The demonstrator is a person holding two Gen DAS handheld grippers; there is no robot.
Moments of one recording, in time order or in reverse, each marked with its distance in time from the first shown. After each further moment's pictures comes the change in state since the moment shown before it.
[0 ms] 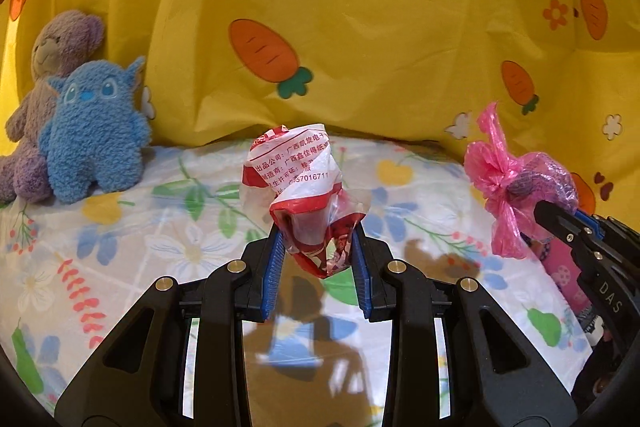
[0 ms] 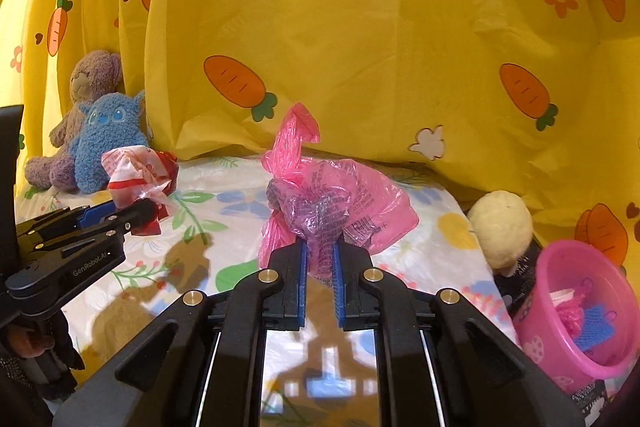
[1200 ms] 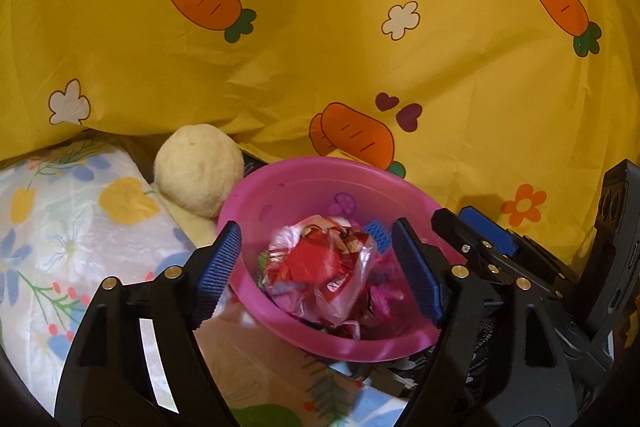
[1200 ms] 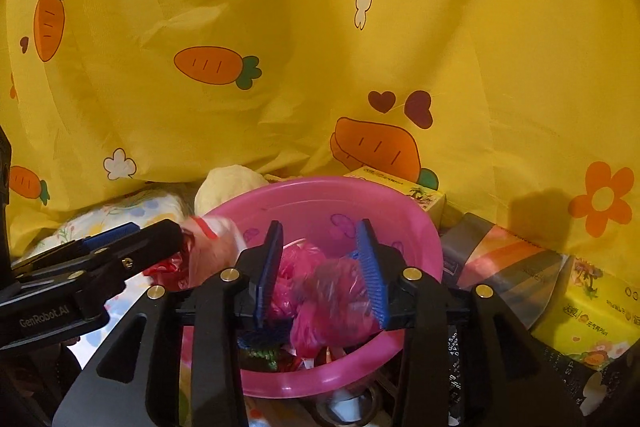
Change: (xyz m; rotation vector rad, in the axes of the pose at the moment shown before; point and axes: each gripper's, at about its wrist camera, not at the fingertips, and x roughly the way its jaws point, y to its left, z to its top) left arm 0.072 -0.333 -0.019 0.277 0.147 -0.658; right arm -0.082 -0.286 -0.088 0.443 -0.046 -0.461
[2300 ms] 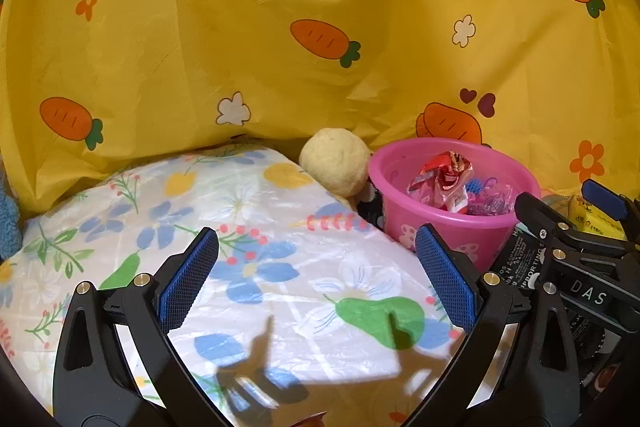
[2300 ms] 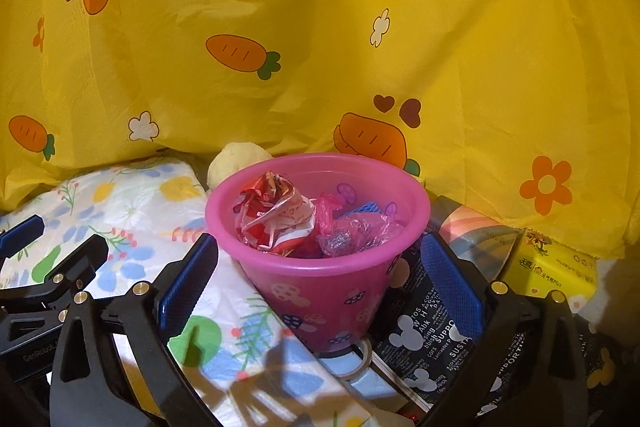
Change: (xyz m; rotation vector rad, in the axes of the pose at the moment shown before) left arm -0.122 0.017 -0.076 0.073 -0.116 0.415; right arm -0.079 0.062 -0.048 -0.117 -0.029 -0.113
